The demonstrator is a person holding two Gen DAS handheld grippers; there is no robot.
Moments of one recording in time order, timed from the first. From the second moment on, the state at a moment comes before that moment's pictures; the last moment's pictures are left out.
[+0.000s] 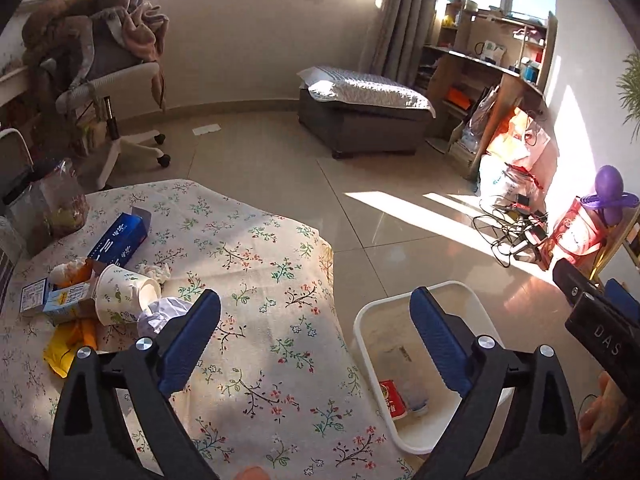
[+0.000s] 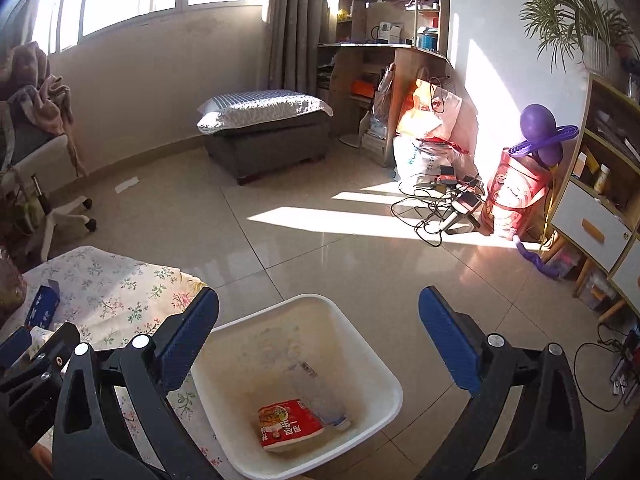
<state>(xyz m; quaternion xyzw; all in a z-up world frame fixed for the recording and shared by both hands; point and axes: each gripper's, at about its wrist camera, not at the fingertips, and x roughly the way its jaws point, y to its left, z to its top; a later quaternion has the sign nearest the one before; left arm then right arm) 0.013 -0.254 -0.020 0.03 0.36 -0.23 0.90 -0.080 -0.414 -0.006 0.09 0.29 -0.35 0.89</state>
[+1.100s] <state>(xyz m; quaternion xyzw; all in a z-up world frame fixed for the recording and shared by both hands) 0.131 0.011 -0.045 -0.02 0.41 0.04 0.91 0.064 -0.205 -0.004 0.01 0.30 -0.17 0.94</state>
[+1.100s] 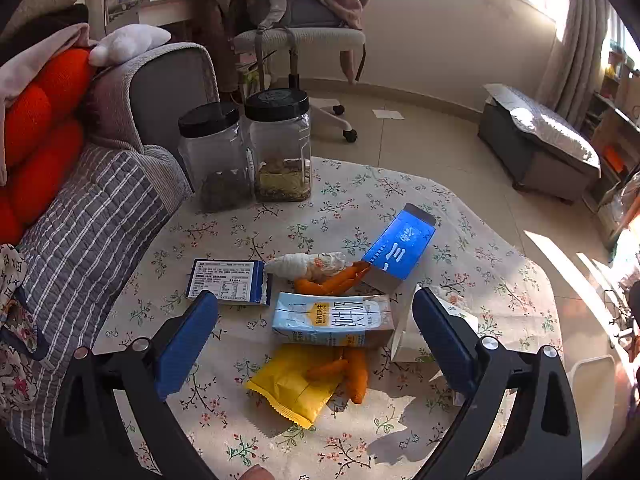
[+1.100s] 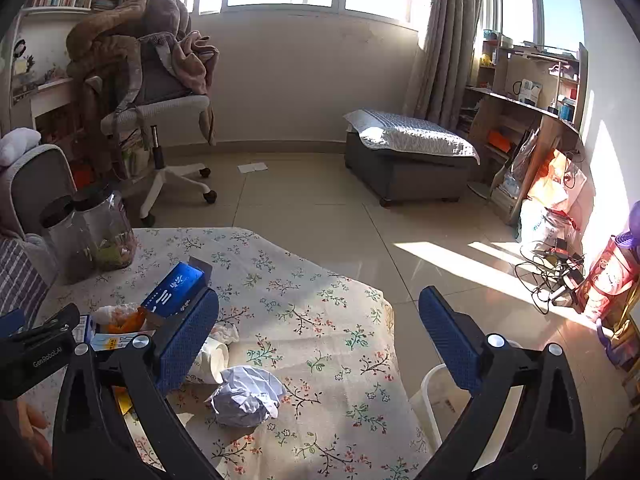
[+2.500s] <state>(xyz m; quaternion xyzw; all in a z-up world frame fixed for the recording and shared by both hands) 0.224 0.122 -0.123 -0.23 0.52 0.19 0.80 0.101 -0.230 -0.043 0.09 0.40 -0.09 0.91</state>
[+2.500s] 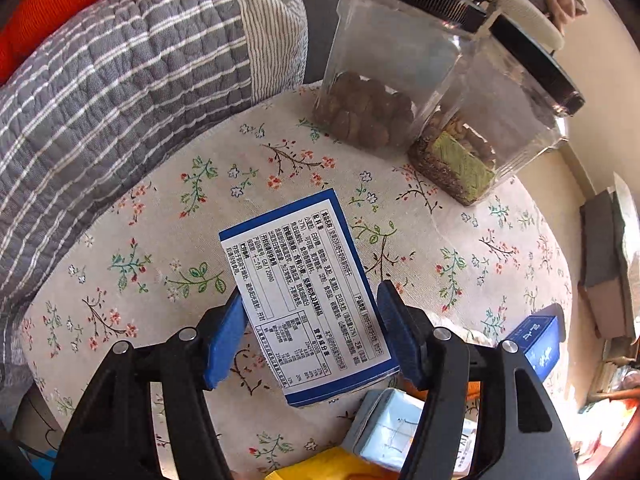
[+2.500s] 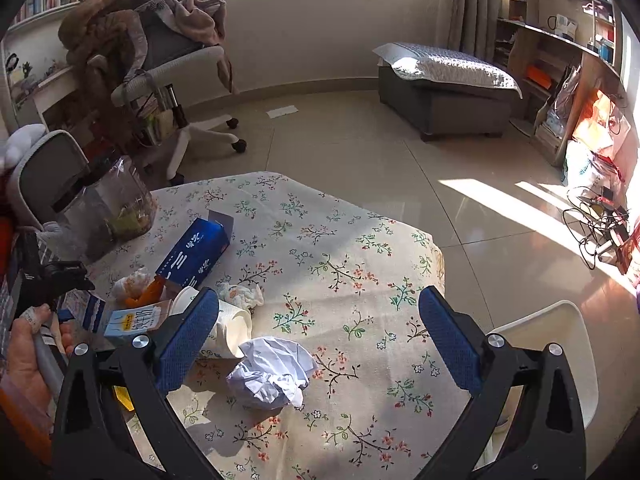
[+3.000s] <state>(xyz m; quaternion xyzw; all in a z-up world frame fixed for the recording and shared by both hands) 0.134 0.125 0.014 -0.21 0.38 0.04 0.90 0.250 -0.153 -0.101 0.25 0.53 -0.04 0.81</state>
